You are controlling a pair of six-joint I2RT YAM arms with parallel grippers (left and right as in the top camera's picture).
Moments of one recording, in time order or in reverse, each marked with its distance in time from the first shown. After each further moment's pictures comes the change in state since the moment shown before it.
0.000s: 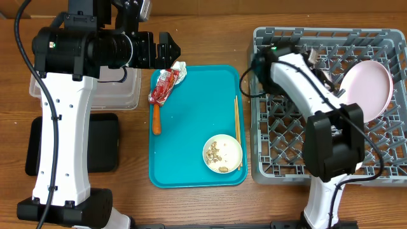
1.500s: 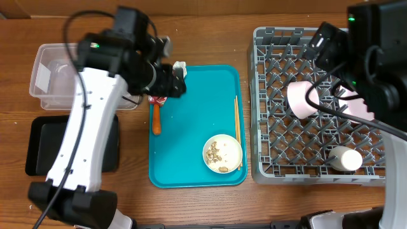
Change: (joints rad) left arm -0.124 0.005 -0.281 -0.072 -0.143 -0.006; right arm -0.077 -0.548 0.535 0.109 -0.799 -0.063
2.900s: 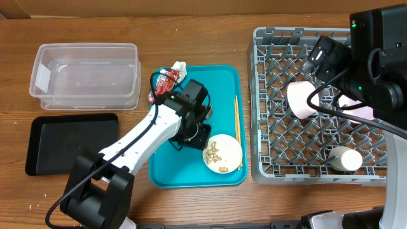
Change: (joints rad) left arm -0.286 0.013 -0.648 0.485 -0.024 -0.116; right arm -0.020 0.001 0.002 -0.115 -0.076 -0.001
